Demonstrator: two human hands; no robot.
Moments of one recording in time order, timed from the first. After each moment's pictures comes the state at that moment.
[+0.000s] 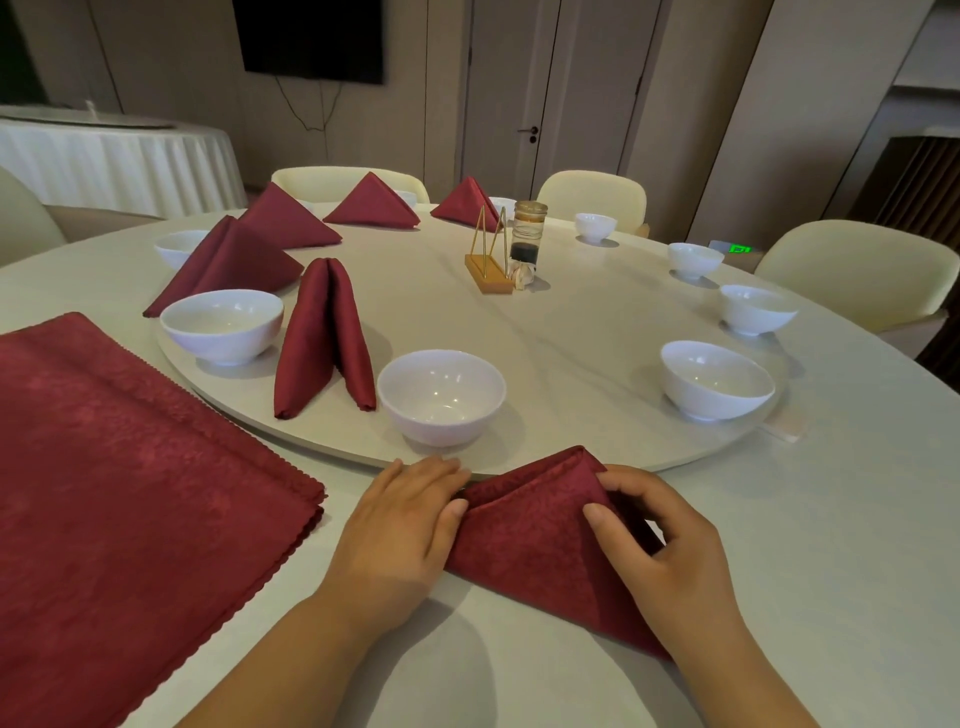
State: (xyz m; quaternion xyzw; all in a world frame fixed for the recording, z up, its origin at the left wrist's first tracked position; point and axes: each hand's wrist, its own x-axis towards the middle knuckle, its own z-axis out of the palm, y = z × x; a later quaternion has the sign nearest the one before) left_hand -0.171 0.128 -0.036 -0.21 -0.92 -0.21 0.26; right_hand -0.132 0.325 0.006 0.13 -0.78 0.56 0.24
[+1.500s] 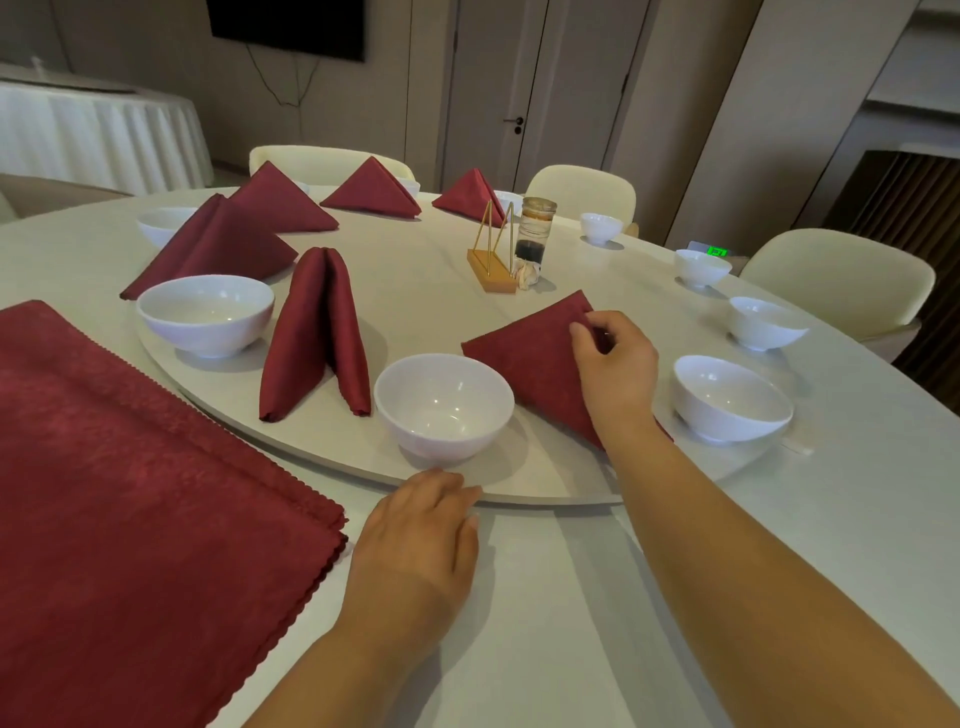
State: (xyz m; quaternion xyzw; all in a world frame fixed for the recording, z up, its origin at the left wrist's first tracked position) left_hand -0.182 0.116 -0.043 -0.17 -0.90 -0.27 0.28; right_hand -0.286 0.279 0.049 -0.04 -0.84 0.42 0.35
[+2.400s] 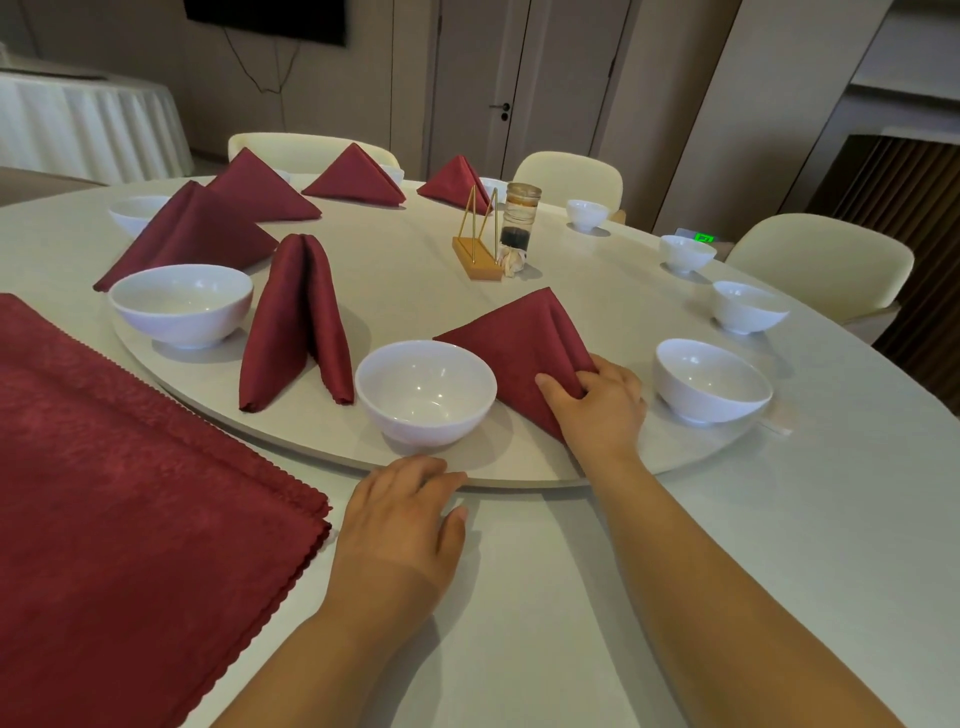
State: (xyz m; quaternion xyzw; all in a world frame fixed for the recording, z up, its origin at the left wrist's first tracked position) left_hand -0.187 0.118 -0.046 -0.17 -0.90 -0.23 0.34; right_hand -0.265 0.292 0.013 -0.09 -0.93 0.29 0.22
